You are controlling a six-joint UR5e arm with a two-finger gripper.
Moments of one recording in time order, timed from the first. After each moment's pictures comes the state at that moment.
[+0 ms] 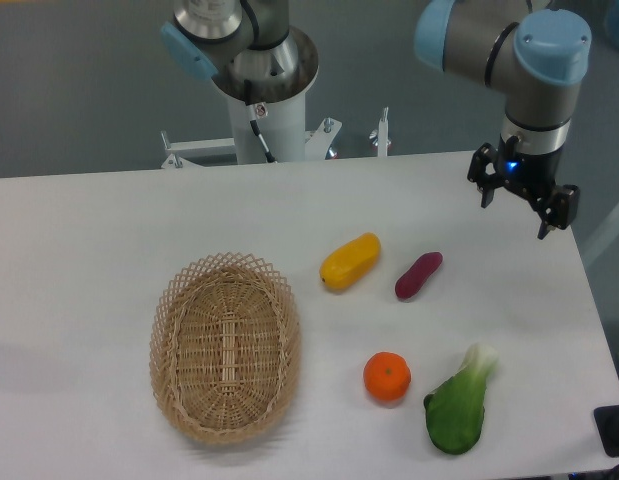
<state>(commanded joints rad) 2.83 -1.83 -1.63 -1.04 1.55 1.62</state>
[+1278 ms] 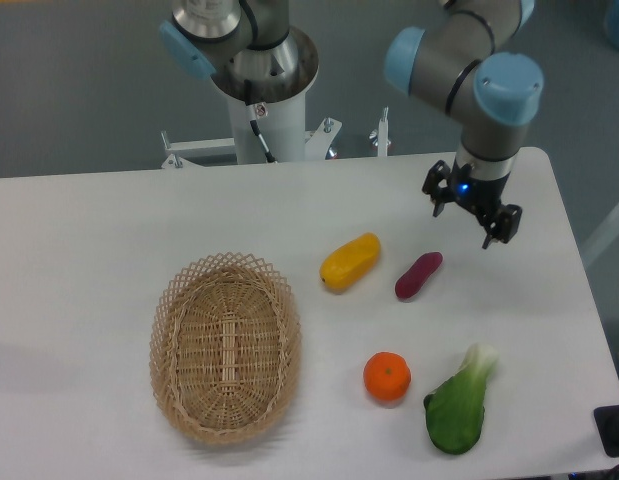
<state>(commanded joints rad) 2.77 -1.87 -1.86 -0.92 1.55 1.55</state>
